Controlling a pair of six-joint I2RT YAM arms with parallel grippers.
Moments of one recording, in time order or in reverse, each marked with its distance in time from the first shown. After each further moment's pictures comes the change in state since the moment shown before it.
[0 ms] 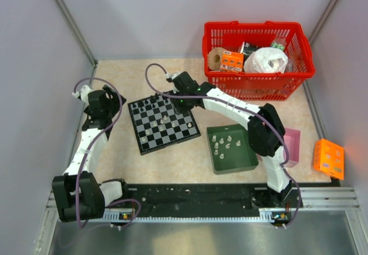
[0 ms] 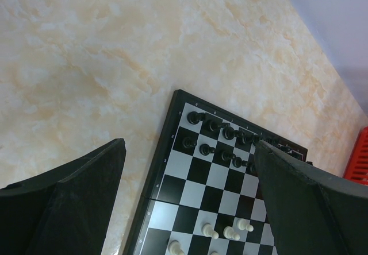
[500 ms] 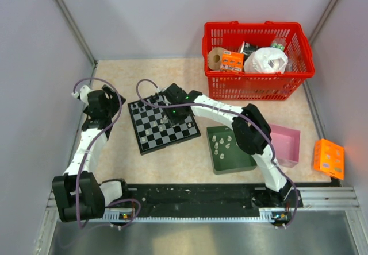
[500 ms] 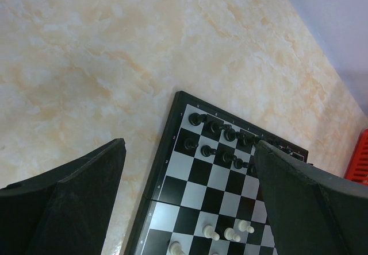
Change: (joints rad) left arm 0.005 0.000 0.000 0.000 -0.001 0.000; right arm 0.064 0.156 0.060 -0.023 -0.038 0.001
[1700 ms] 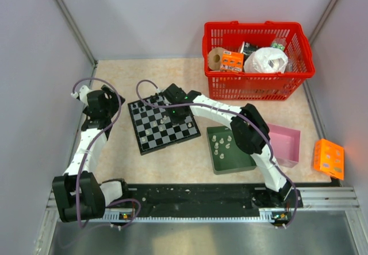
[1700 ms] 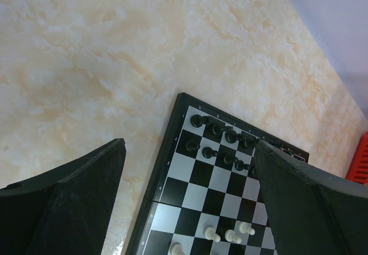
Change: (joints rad) left arm 0.007 0.000 0.000 0.000 -0.002 0.000; right arm 0.001 0.023 0.021 -0.019 0.019 -0.001
